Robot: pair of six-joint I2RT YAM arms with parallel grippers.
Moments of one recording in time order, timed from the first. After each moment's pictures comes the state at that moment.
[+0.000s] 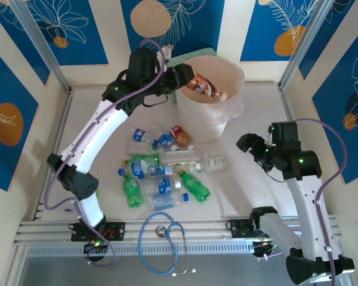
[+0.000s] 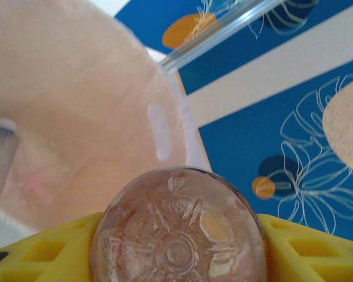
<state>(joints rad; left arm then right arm) -0.61 1.79 2.09 -0.60 0.30 -0.86 0.11 0.85 1.11 -1.17 -0.21 0.75</state>
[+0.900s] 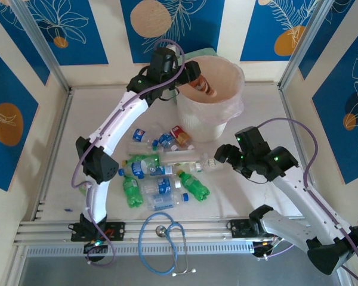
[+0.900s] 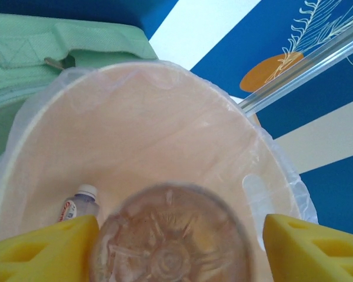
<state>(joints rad) -0.63 2.06 2.29 -0.62 0.05 -0.70 0.53 0.92 1.01 -1.10 -0.04 0.95</state>
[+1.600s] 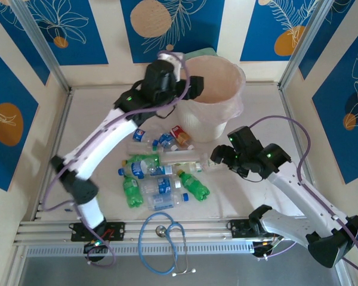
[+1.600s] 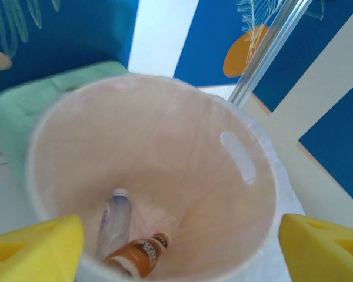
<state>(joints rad) -0.77 1.67 1.94 -0.57 -0.17 -0.37 0.59 0.99 1.02 -1.09 0.01 0.96</state>
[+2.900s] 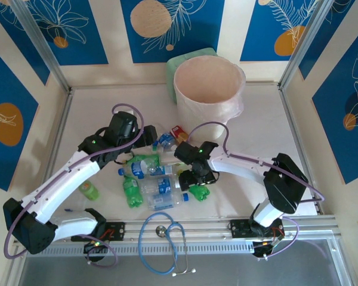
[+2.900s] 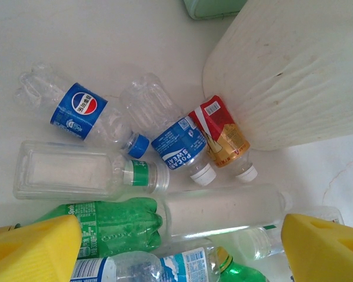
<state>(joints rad) -0.62 1.17 1.12 -0.69 -0.14 -0.69 0.93 1.59 1.09 -1.02 -0.07 0.63</state>
